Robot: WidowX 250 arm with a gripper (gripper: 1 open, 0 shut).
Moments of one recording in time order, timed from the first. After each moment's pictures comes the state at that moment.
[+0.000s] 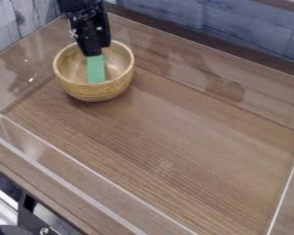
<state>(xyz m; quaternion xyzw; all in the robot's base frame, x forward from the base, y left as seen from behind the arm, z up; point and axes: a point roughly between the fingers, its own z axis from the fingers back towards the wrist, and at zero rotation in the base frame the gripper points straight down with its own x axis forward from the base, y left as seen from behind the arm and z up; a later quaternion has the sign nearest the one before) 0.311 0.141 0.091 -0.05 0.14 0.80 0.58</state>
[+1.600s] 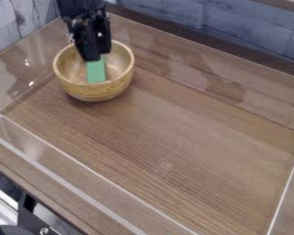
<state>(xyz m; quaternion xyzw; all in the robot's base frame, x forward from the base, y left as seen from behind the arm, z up) 0.300 0.134 0.085 -0.04 0.17 0.77 0.61</state>
